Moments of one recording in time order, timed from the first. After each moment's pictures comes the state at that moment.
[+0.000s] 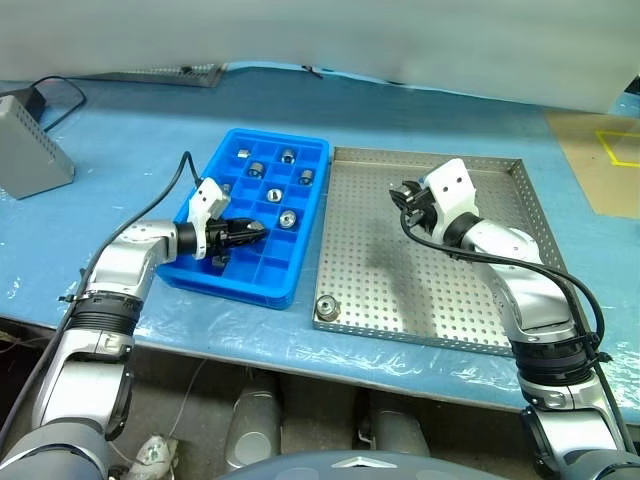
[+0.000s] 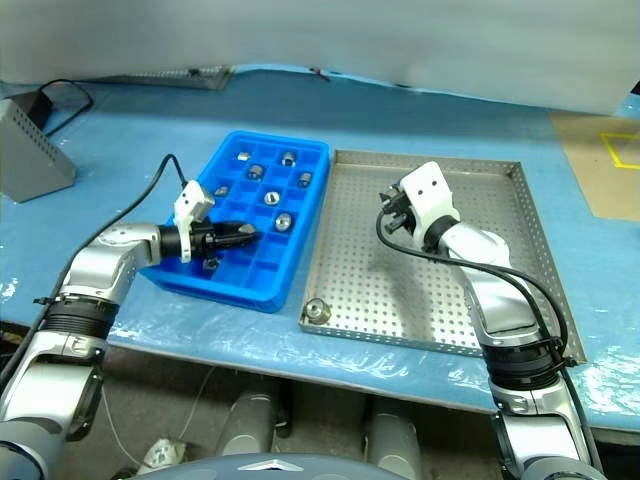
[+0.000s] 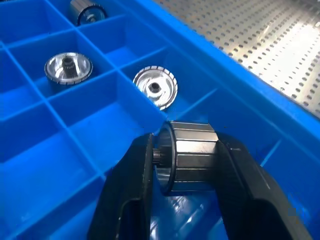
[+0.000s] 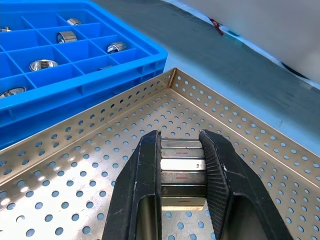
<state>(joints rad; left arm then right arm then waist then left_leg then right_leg) -0.59 0.58 -0.06 0.38 -0.29 0.41 -1.09 -0.41 -0.50 0.03 -0.29 0.14 0.62 0.41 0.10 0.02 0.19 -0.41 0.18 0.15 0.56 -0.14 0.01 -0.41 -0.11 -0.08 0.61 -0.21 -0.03</state>
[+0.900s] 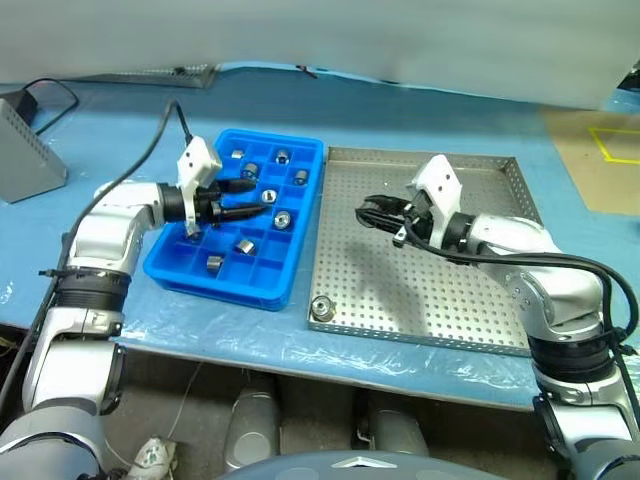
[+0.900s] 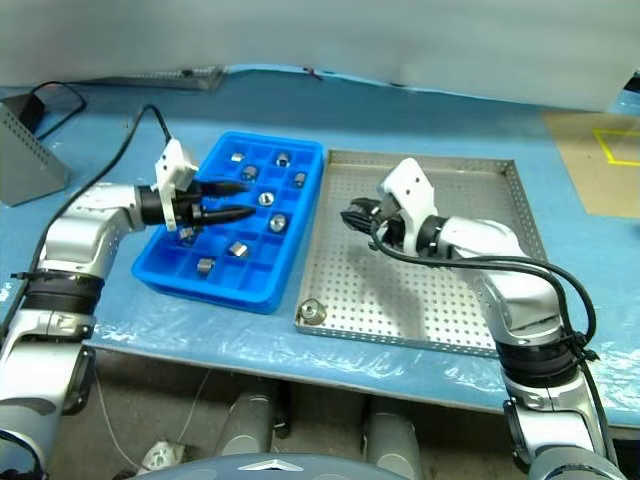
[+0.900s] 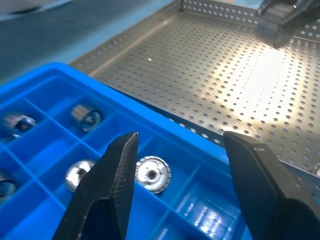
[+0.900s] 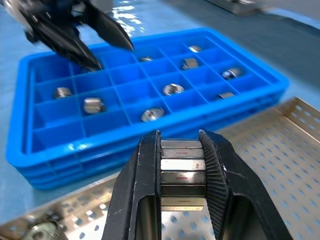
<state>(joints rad) -0.67 0.63 -0.03 0.26 -0.33 0.35 -1.20 -0.52 -0.54 0.08 -0.42 0.41 0.83 0.69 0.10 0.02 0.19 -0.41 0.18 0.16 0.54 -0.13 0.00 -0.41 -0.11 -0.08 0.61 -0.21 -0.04</state>
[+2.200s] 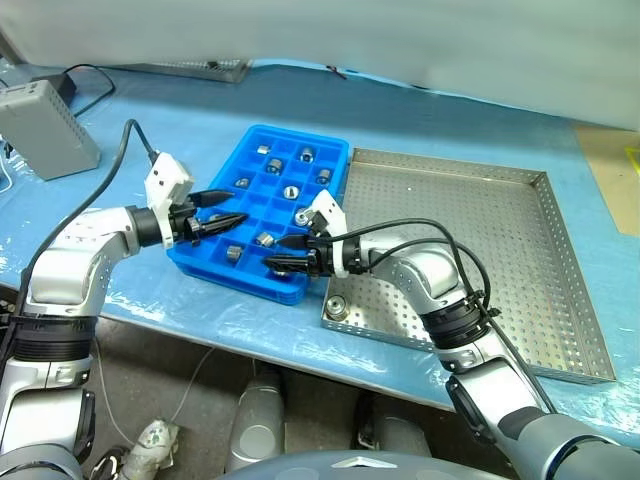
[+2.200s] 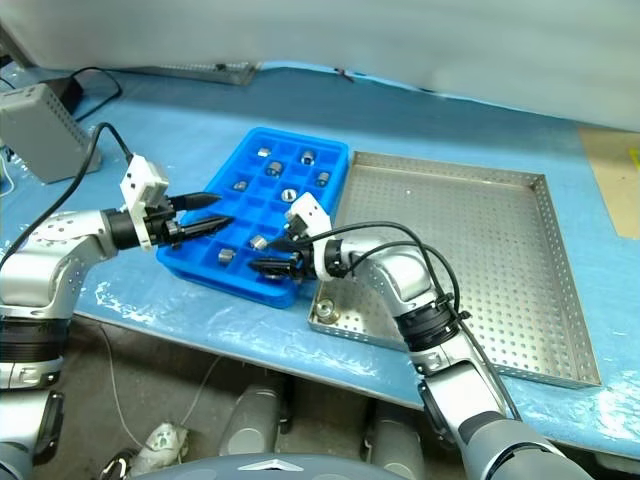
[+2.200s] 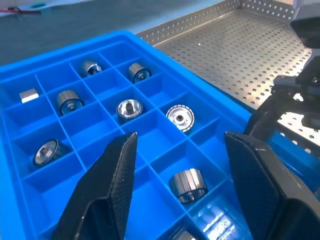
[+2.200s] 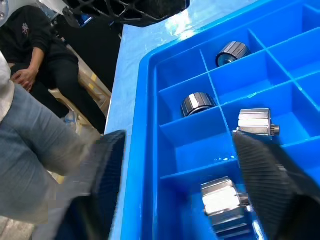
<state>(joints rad) -0.50 0.70 0.10 0.00 -0.42 0.51 -1.01 -0.64 -0.18 0.26 0.03 0.44 0.85 0.77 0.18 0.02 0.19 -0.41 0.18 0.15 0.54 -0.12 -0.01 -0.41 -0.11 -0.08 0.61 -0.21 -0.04</state>
